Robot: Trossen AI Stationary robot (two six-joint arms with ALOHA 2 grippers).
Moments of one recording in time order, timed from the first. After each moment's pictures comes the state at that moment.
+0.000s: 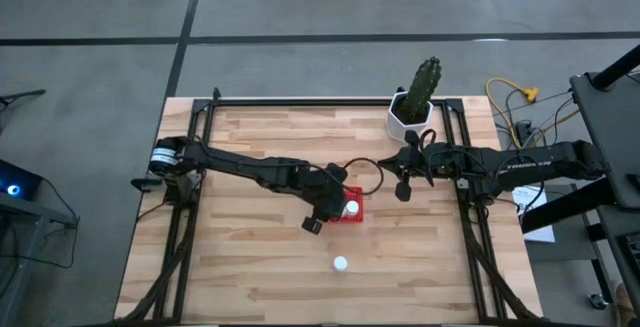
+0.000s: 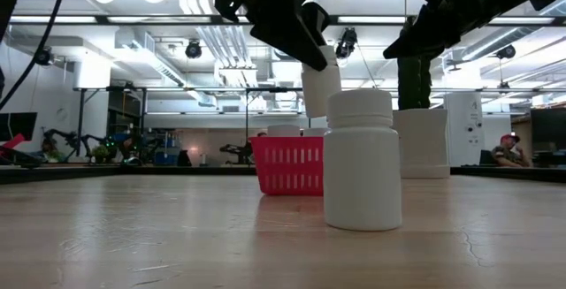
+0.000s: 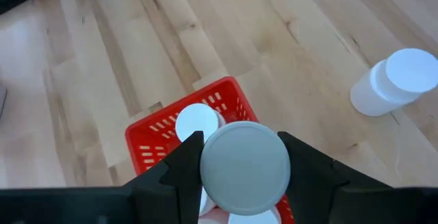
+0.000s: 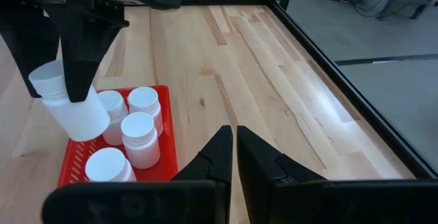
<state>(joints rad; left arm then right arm) -0.10 1.81 1.47 -0.48 0.07 0.38 -0.02 0.89 0.54 -0.10 0.23 0.04</state>
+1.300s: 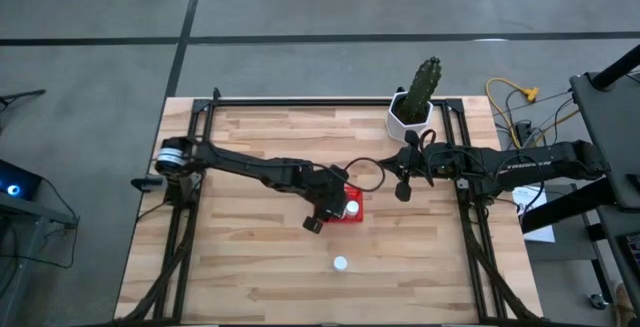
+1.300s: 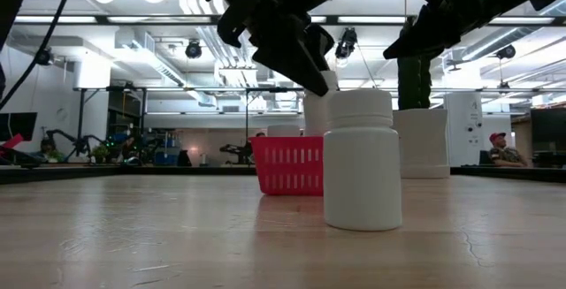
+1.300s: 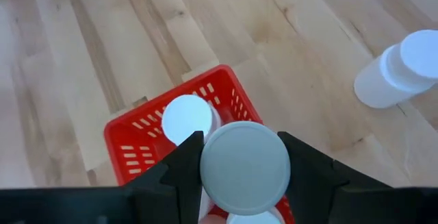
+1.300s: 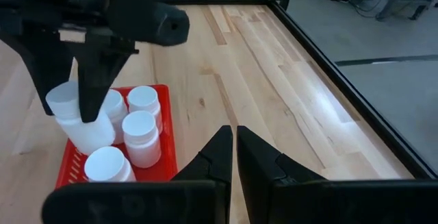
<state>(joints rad) -0.07 1.85 1.43 -0.42 0.13 0.40 -0.02 0.89 0.54 -0.10 0.23 0.04</state>
